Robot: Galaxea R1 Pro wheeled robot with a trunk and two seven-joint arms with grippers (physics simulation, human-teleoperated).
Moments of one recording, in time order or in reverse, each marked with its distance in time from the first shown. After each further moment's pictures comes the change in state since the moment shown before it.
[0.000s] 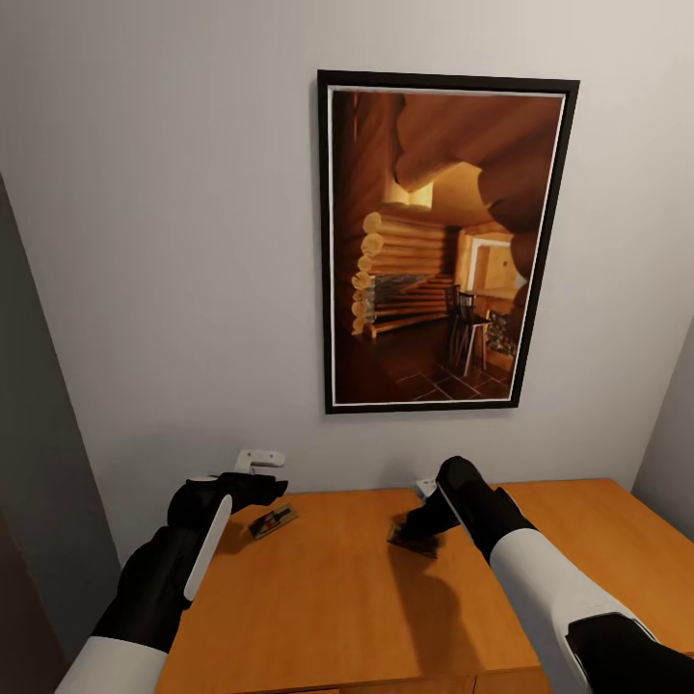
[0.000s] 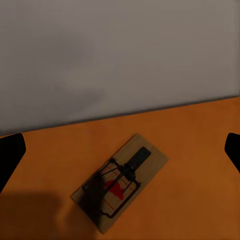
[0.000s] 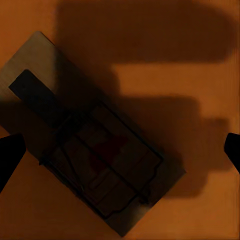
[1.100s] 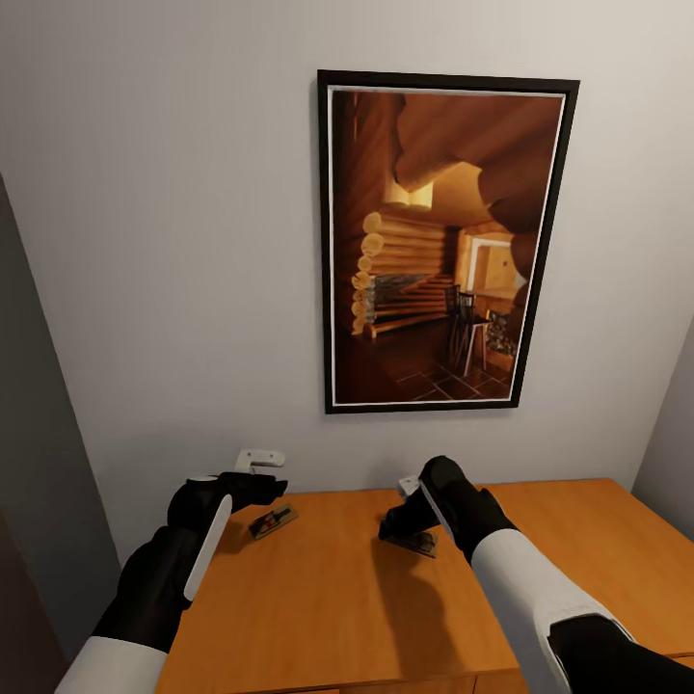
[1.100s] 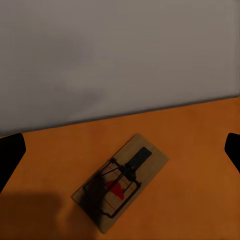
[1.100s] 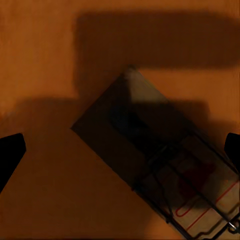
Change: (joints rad) left arm 0.000 0.001 -0.002 -0.003 -0.001 0.003 0.001; right arm 0.000 0.069 -0.027 0.000 -0.071 0.000 -0.055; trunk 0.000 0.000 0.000
